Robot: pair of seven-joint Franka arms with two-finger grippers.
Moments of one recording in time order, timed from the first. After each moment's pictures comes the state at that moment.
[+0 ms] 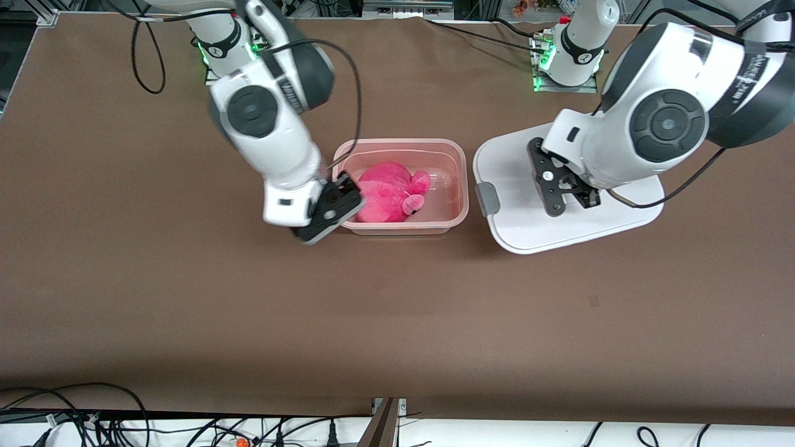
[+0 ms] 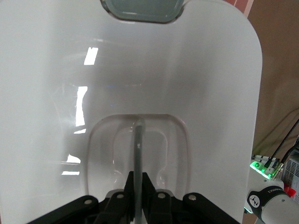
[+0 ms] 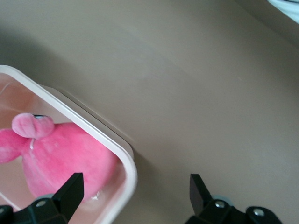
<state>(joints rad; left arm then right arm) -0.07 0.44 -0.43 -1.23 0.16 1.31 0.85 0.33 0.47 0.23 -1.39 -0.01 1.96 -0.08</state>
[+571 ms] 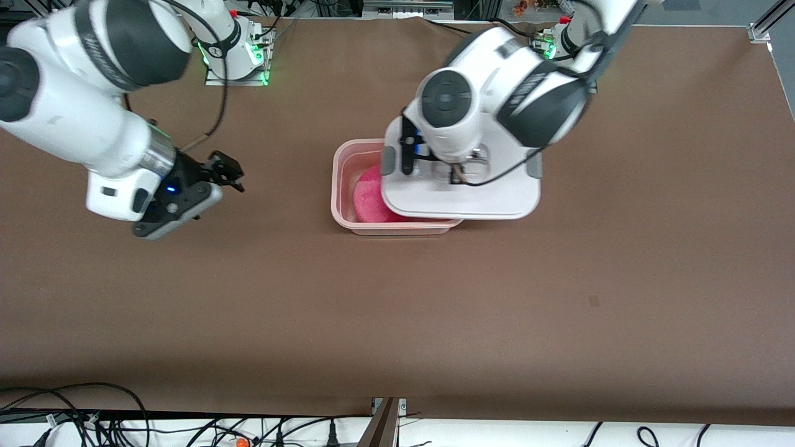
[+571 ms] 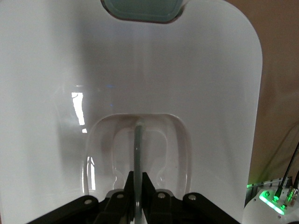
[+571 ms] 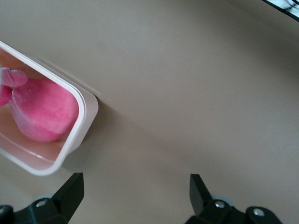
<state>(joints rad) -0.41 0.60 -0.43 -1.23 0.16 1.48 0.77 0.22 0.28 0.05 -1.39 0.12 1.67 -0.28</state>
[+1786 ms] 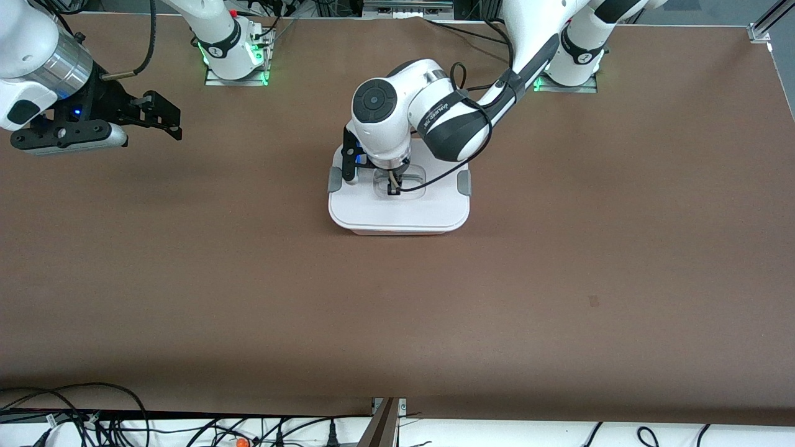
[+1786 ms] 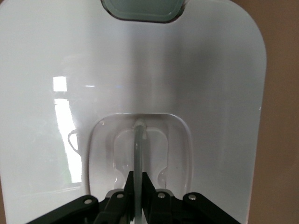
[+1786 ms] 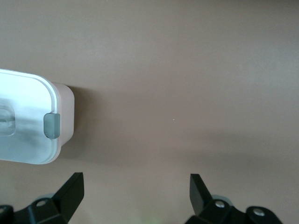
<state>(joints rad) -0.54 0.74 -0.41 -1.23 0.25 1.78 0.61 0.23 0.01 -0.03 -1.57 0.04 1.54 0.09</state>
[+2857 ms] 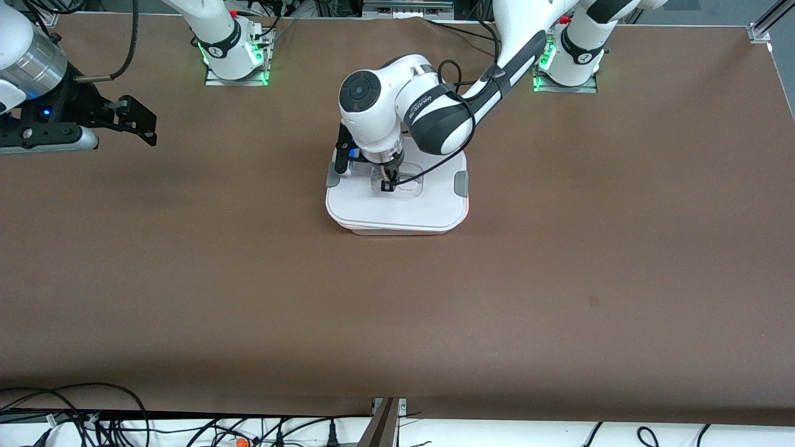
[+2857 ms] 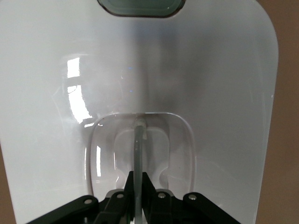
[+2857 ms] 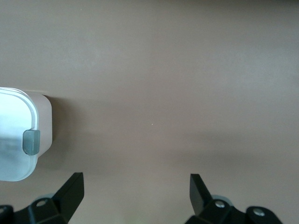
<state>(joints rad) -0.57 0.74 -0.41 -1.23 0.31 1.78 0.62 0.23 0.03 -0.05 -1.53 -0.02 1.54 0.09</state>
